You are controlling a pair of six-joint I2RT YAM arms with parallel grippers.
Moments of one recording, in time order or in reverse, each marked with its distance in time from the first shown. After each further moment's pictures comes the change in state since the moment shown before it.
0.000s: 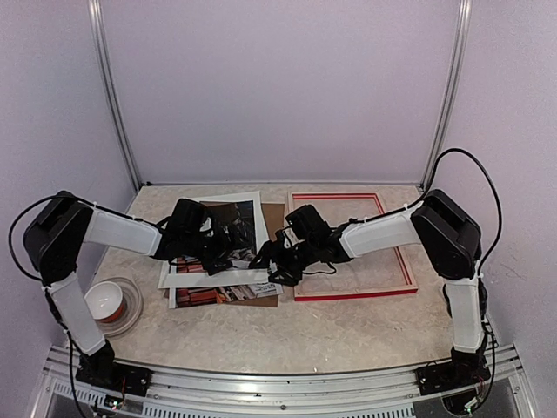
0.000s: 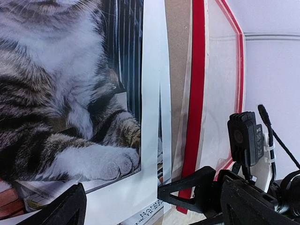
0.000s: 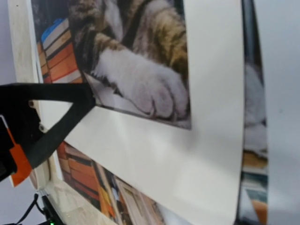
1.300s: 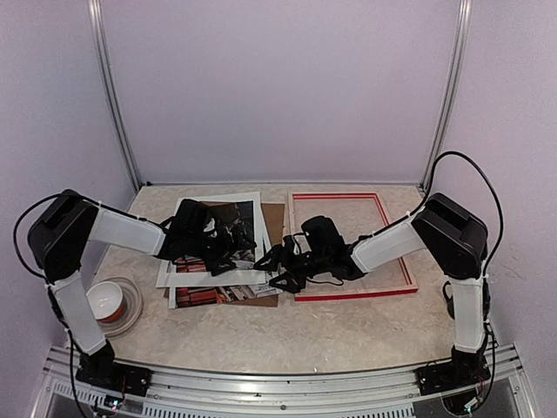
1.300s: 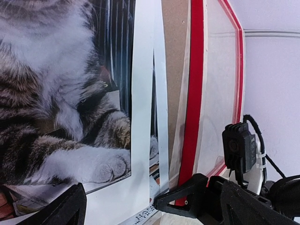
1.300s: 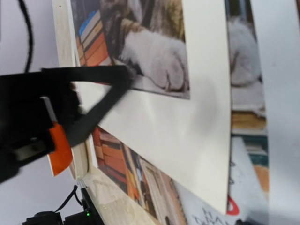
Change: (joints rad) left arm -0.009 0.036 0.017 0.018 0.023 -0.008; right arm -0.022 -0.043 -0.234 0.383 -0.071 0.154
